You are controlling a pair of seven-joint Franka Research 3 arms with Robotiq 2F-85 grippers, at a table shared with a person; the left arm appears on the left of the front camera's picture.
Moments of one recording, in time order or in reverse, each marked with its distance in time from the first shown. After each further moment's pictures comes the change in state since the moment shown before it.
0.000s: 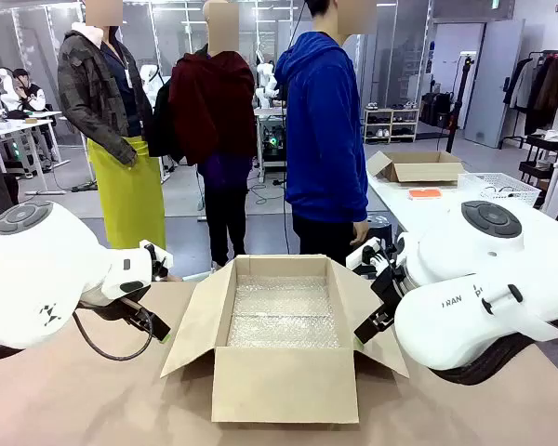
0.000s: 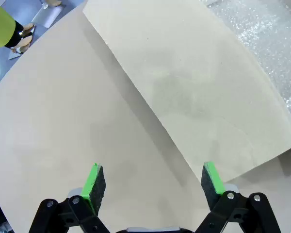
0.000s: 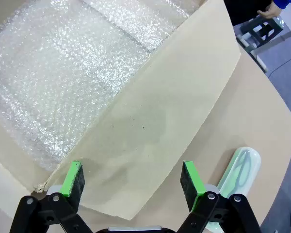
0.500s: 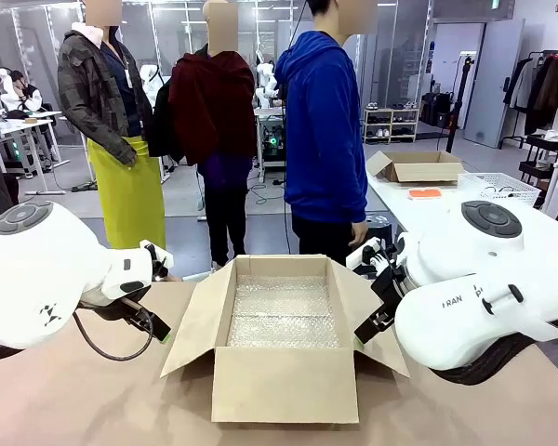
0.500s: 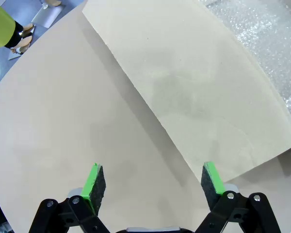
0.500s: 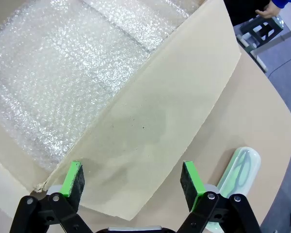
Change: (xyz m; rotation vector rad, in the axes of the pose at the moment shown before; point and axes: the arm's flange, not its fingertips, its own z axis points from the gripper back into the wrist) left arm 0.000 -0.001 0.000 0.000 0.000 -0.002; right arm 0.000 0.000 0.000 -0.001 0.000 0.001
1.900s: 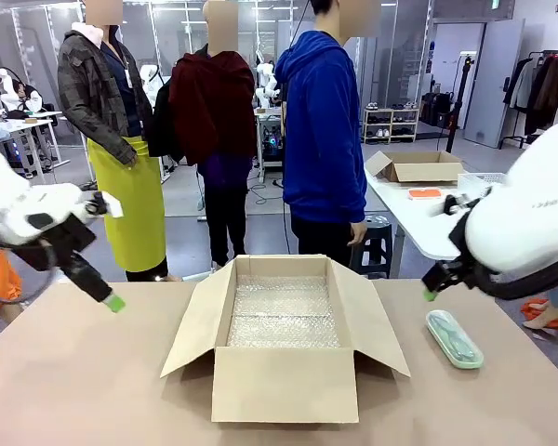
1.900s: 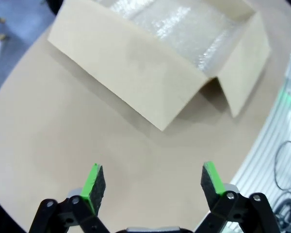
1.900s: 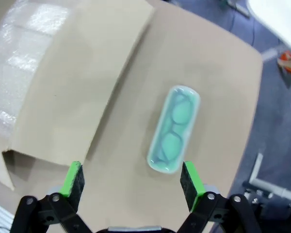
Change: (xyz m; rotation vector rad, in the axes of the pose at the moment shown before) left arm -0.006 0.060 0.129 -0.338 -0.028 -0.179; right arm -0.019 -0.122 0.094 -0.021 0.100 -0.353
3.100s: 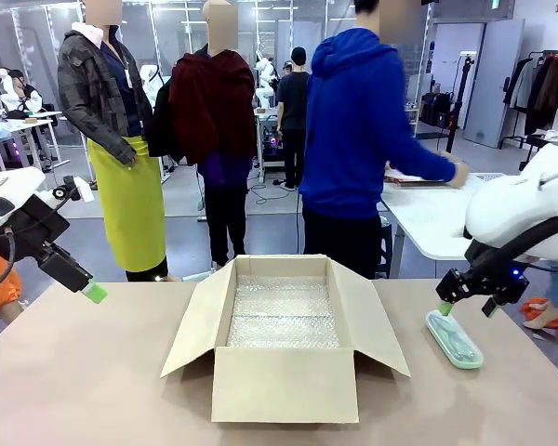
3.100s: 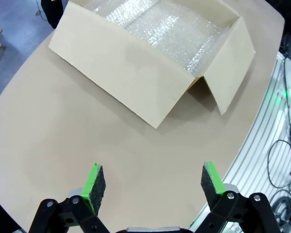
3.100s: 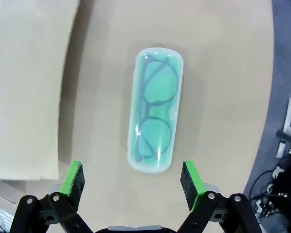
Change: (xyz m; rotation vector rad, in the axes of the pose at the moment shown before) left arm -0.010 0.001 0.025 -0.025 -0.049 0.001; right arm 0.014 -0.065 -0.082 0.066 0.236 -0.266
